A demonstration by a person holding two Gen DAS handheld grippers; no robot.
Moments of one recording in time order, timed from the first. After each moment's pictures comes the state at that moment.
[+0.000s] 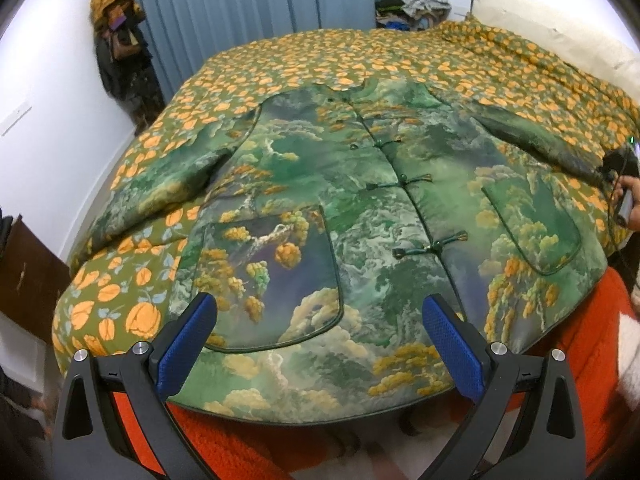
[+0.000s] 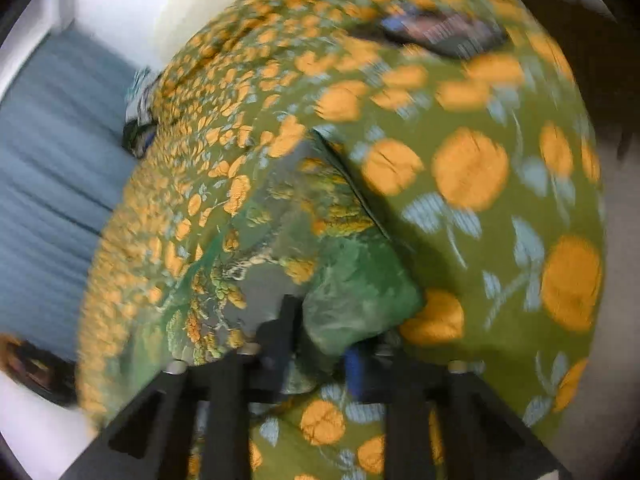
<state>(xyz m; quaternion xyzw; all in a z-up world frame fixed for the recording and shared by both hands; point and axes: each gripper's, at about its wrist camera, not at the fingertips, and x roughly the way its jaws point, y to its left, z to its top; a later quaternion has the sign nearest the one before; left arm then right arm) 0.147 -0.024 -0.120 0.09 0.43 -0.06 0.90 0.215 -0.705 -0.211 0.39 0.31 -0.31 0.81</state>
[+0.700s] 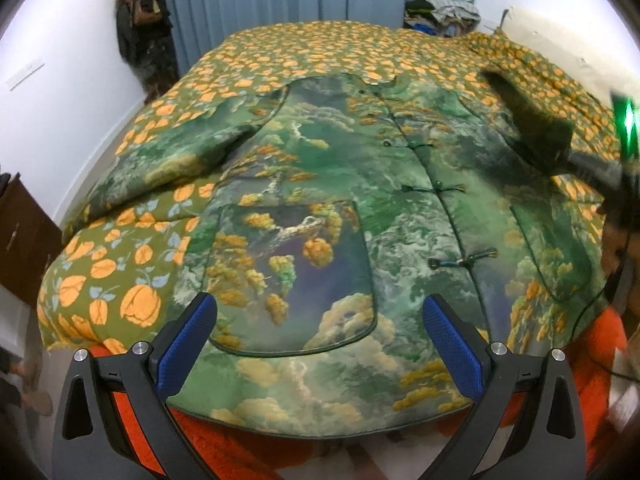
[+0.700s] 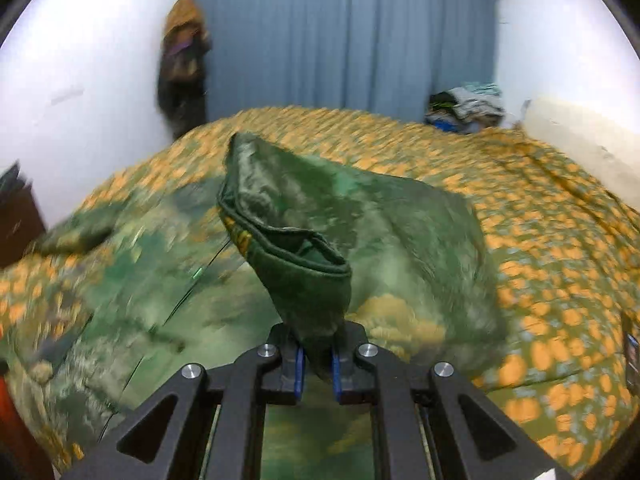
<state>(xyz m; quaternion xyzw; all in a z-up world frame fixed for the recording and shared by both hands) 0.167 0.010 -0.131 0.02 0.45 -0.04 0.89 0.250 -0.318 -0.132 -0.05 0.33 0.07 0.94</state>
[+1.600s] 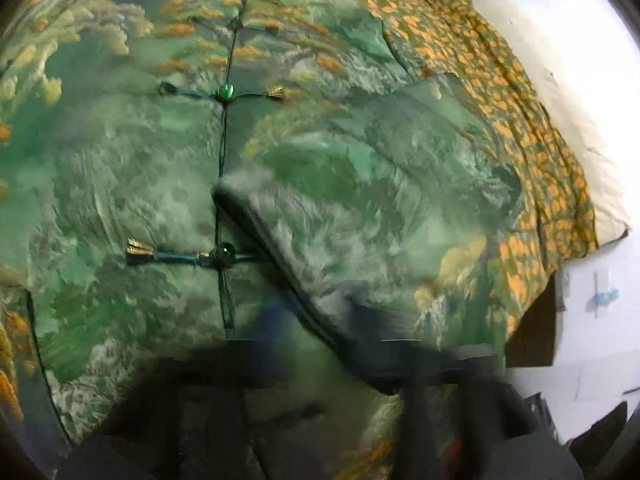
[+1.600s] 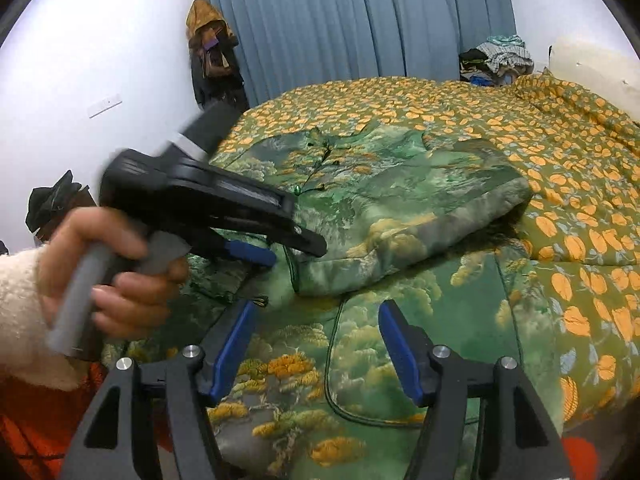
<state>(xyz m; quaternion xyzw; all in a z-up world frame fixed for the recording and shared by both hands) 0.319 -0.131 -0.205 -0.14 0.60 -0.22 0.76 0.130 -0.307 -0.155 0.03 0.34 0.14 0.93</state>
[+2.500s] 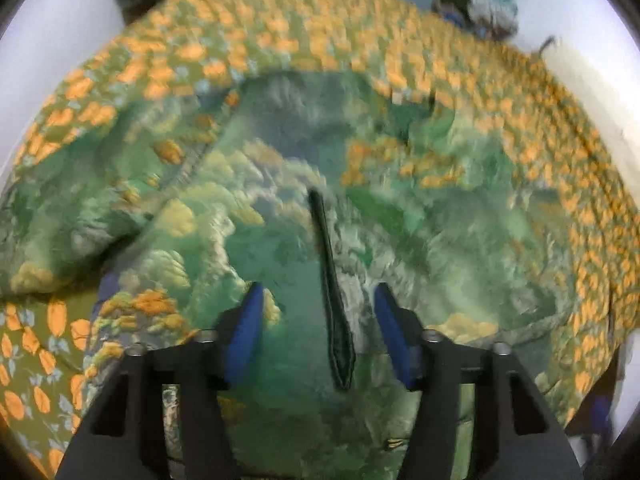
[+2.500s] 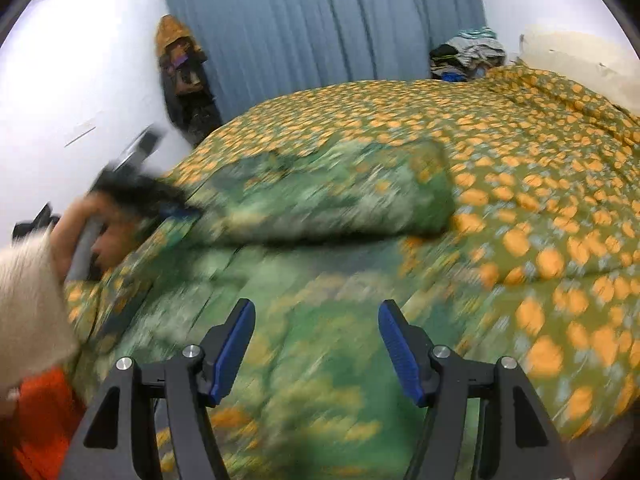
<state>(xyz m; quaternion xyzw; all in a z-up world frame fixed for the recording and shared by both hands) 0.419 -0.026 -0.166 -0.09 0.51 -0.06 0.85 0.207 -0.374 -0.128 0.07 0.35 0.08 0.93</state>
